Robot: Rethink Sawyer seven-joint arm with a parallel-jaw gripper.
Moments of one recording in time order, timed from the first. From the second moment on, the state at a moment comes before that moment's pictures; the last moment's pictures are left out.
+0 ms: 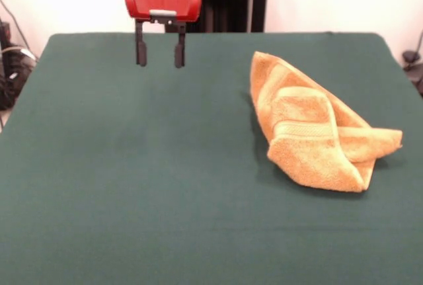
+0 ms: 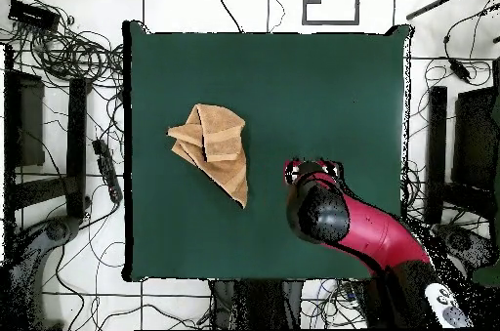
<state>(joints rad) -0.49 -0.77 0.10 1.97 -0.04 0.09 1.32</state>
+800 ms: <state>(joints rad) -0.64 -0.56 0.08 1.97 -0.08 -0.06 1.32</state>
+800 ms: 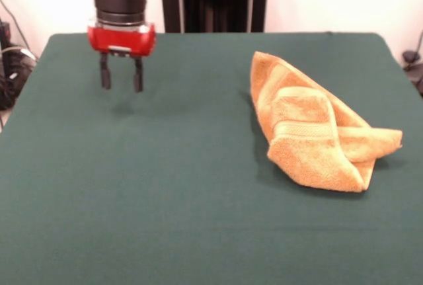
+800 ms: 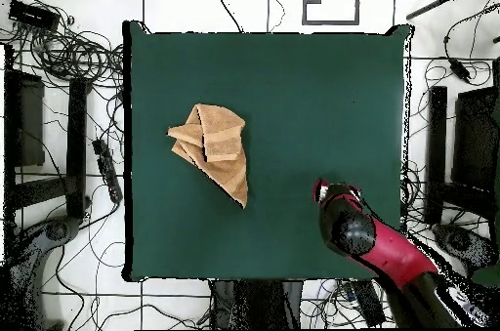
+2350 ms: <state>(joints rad) -0.16 -0.76 -0.07 2.21 0.06 -0.22 1.40</state>
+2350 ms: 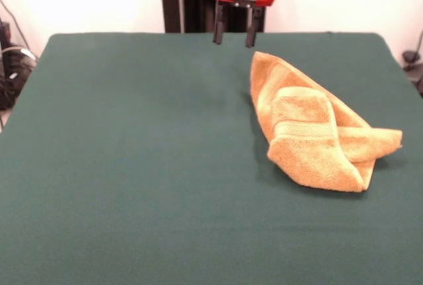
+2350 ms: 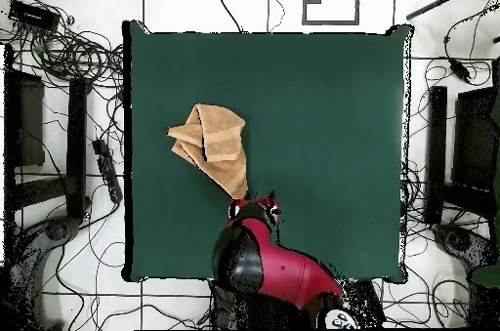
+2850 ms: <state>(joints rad) -0.18 -0.80 -0.09 2.21 0.03 -0.17 1.40</state>
